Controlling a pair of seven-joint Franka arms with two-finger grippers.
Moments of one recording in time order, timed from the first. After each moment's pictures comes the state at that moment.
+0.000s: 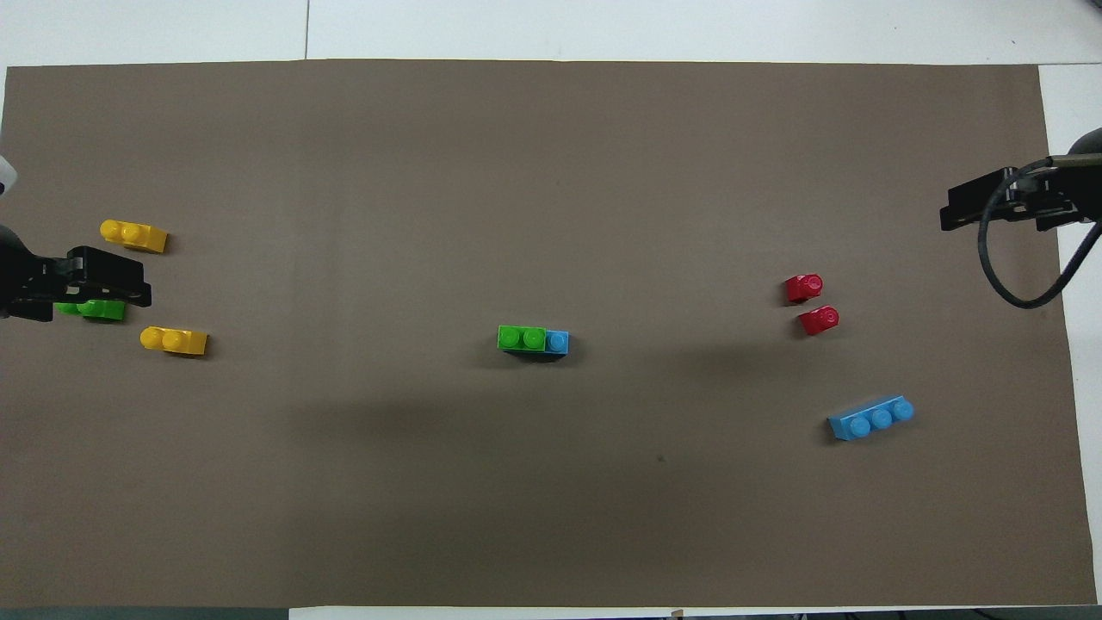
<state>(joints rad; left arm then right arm) 0.05 -0.07 -0.10 -1.68 -0.02 1.56 -0.11 0.04 0.10 -0.06 -1.49 0.04 1.60 -0.01</state>
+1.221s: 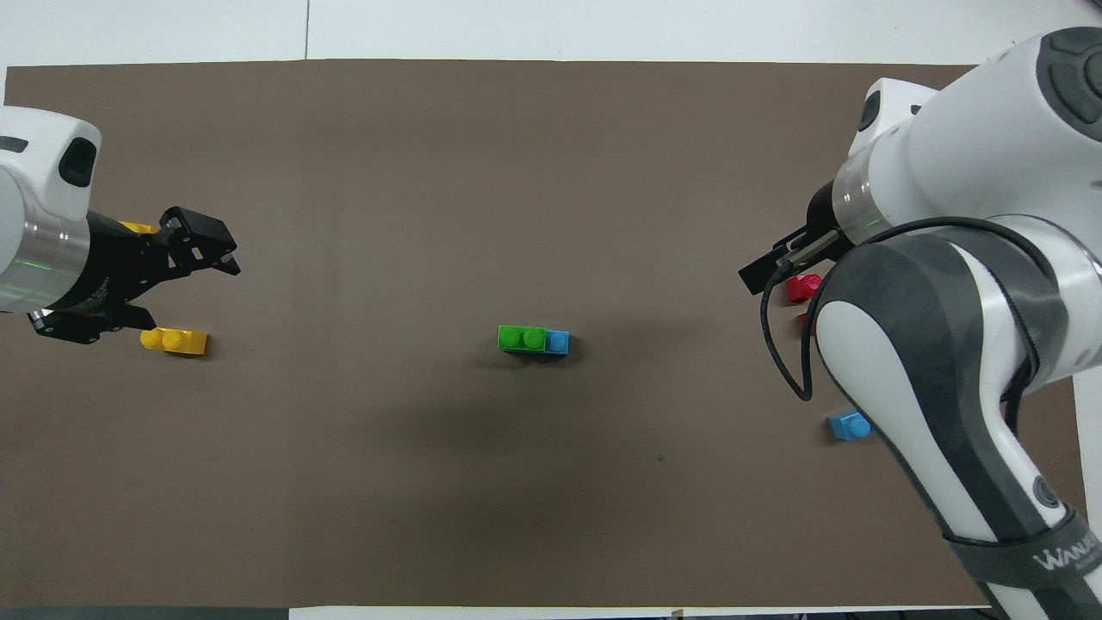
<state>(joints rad) -0.07 -0.07 -0.12 -1.71 -0.05 1.64 -0.70 0.03 0.12 0.23 -1.66 0.04 1.77 -0.30</state>
